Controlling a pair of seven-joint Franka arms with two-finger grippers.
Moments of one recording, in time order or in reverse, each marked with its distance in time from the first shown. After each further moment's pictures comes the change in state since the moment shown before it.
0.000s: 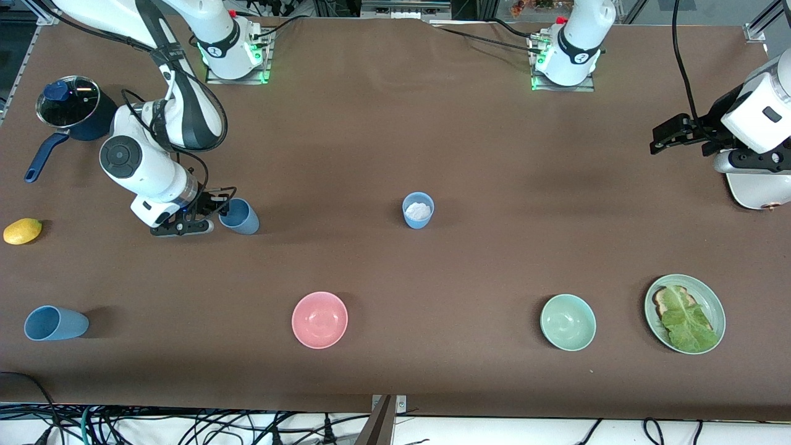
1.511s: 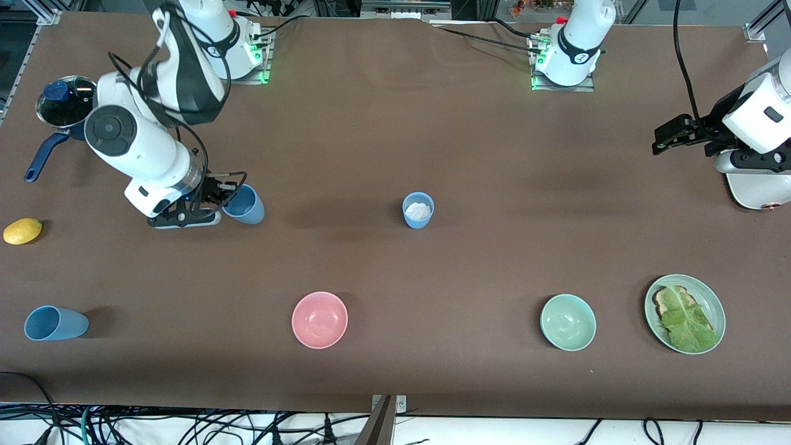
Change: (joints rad) left arm 0.001 0.000 0.000 0.001 0.013 0.003 0.000; right arm 0.098 -0.096 0.051 0.270 0.025 -0.363 0.152
